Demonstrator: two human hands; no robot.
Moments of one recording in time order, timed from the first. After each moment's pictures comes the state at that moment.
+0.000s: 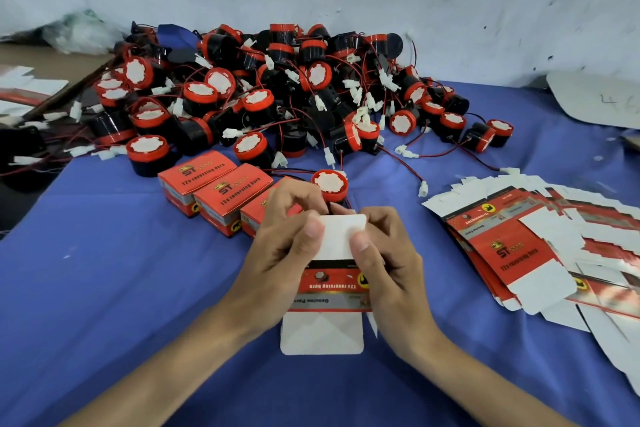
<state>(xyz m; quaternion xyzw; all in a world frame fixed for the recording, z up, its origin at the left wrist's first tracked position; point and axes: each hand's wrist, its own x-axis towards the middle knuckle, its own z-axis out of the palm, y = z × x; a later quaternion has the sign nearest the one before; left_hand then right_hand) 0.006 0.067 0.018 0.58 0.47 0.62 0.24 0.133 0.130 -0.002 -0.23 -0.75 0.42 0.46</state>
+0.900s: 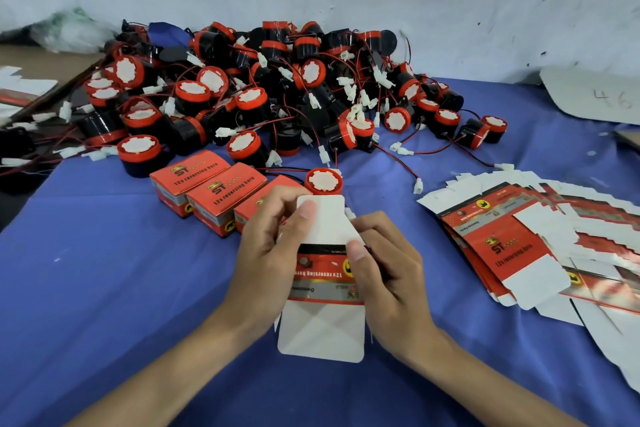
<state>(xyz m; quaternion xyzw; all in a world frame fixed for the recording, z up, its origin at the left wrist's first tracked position) 0.014 0.070 0.016 0.47 0.50 0.69 0.23 0.135 0.129 -0.005 -0.18 -0.77 0.34 0.51</state>
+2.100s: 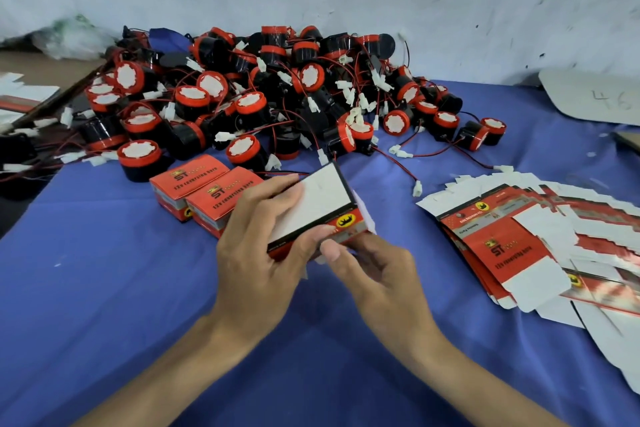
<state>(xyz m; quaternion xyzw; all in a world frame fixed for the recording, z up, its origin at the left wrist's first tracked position) 0.005 0.070 0.008 0.56 0.58 0.58 -0.12 0.136 0.121 0.010 -0.23 -0.72 0.50 0.42</state>
